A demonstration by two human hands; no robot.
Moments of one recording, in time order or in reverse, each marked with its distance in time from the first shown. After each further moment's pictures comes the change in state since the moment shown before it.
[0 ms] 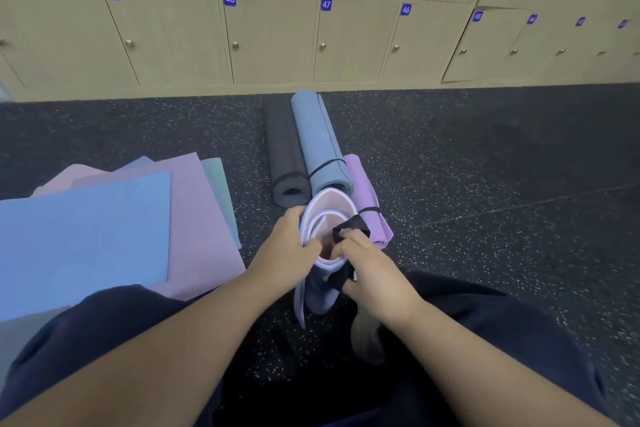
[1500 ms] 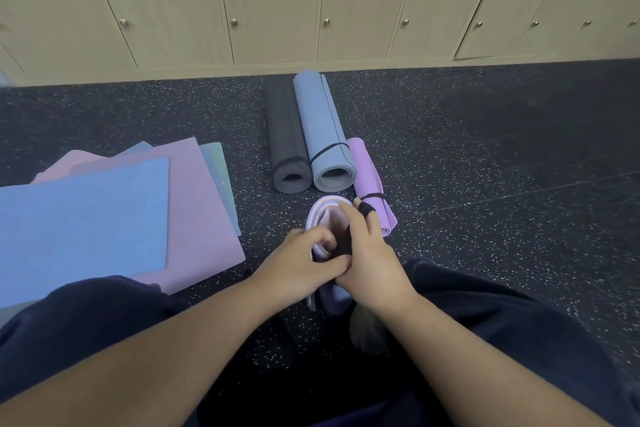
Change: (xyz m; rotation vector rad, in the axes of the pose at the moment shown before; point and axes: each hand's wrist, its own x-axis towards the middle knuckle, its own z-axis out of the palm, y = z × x) left_hand 0.003 -0.010 0.031 0.041 -0.155 0.055; right_hand 0.004 -0.011 -0.010 0.090 0.030 0.264
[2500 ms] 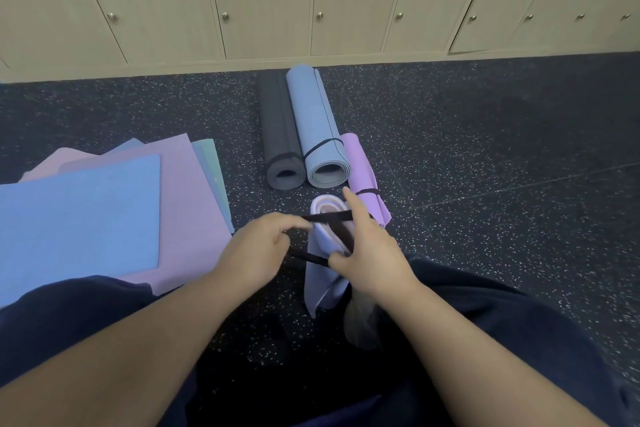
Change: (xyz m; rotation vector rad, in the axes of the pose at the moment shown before) left_hand 0.004 -0.016 -0.025 0.159 0.174 0.078; right_hand 0.002 0.001 -0.020 -0.001 -0.098 0.146
